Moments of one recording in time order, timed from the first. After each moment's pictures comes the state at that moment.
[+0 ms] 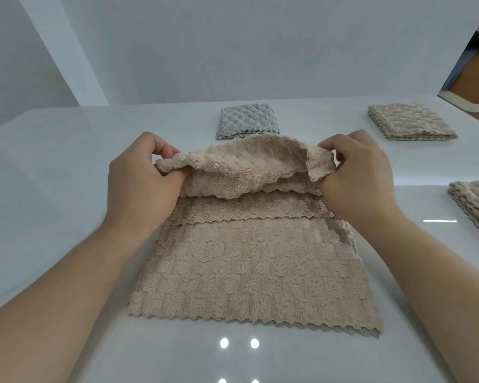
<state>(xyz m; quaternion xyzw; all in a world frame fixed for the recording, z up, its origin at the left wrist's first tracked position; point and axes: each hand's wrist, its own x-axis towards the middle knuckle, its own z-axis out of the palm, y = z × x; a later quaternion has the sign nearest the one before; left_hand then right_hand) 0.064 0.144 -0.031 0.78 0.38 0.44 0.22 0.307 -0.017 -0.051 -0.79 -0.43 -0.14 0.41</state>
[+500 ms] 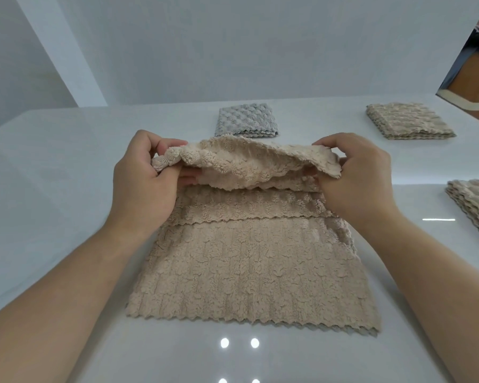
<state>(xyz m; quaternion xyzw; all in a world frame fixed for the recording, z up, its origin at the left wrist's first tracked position) 0.068 0.143 -0.035 0.73 0.30 0.46 0.40 0.300 -0.021 -0.046 -0.73 -0.46 -0.13 0.49</state>
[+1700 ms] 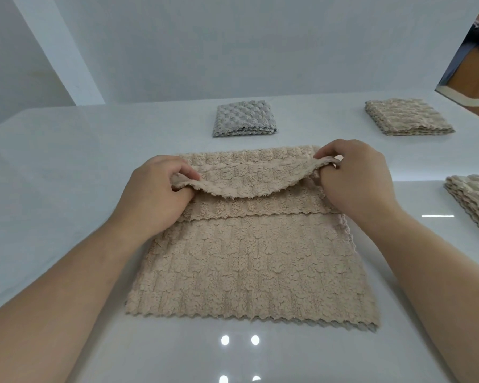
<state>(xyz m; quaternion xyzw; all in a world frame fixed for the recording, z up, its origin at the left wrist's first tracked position) 0.067 0.159 -0.049 0.87 0.36 0.27 0.19 0.308 -0.018 -0.048 -0.84 -0.36 -0.05 0.39</state>
